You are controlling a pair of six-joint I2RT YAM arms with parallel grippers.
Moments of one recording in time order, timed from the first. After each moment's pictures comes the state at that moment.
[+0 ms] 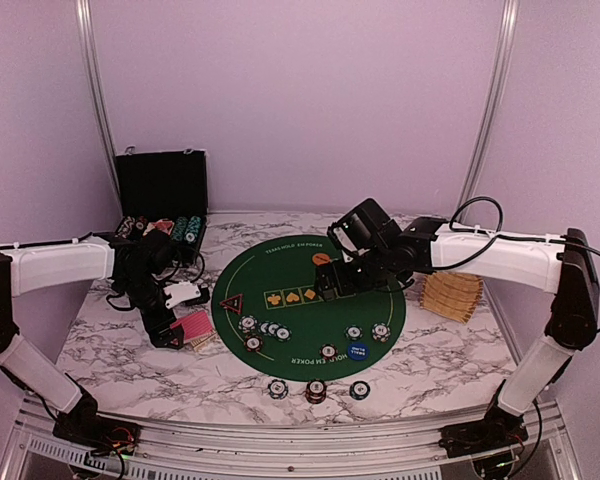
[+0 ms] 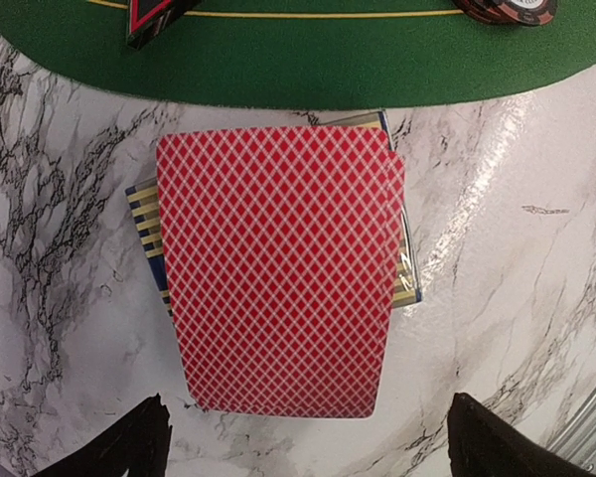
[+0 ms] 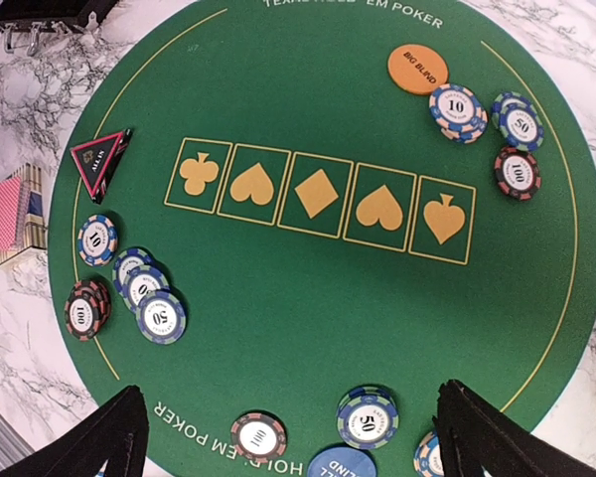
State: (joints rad) left arm -0.48 1.49 0.95 -0.86 0.08 0.59; right arm 0.83 1.65 1.30 -0.58 0.11 0.42
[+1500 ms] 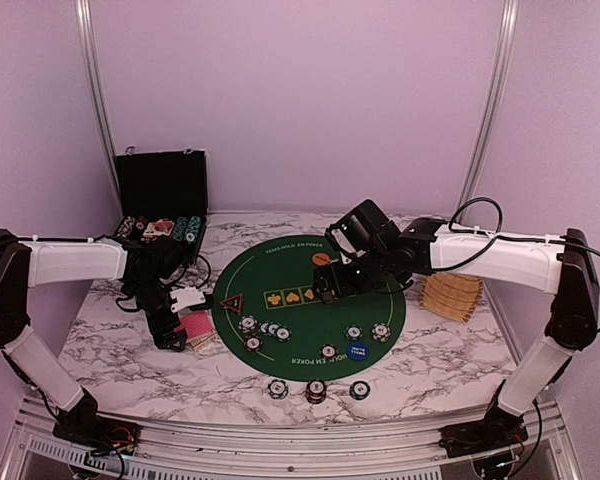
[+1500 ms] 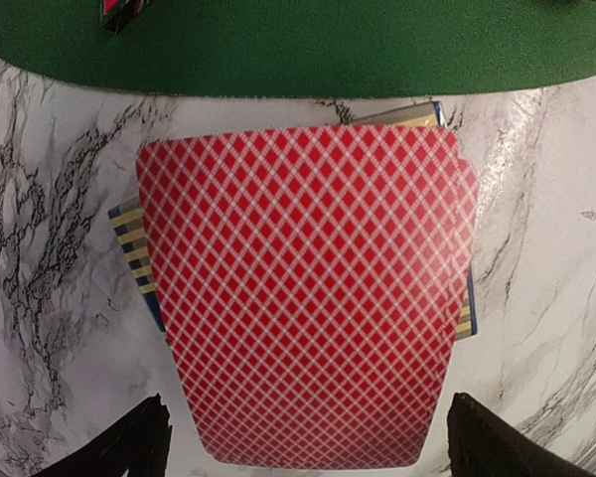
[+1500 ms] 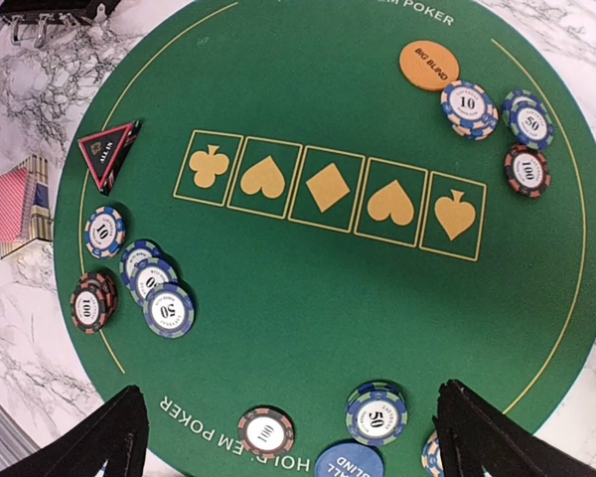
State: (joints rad) left arm -0.48 1.58 0.95 -0.80 0.04 0.63; right arm 0.84 1.65 1.30 -0.58 0.10 0.42
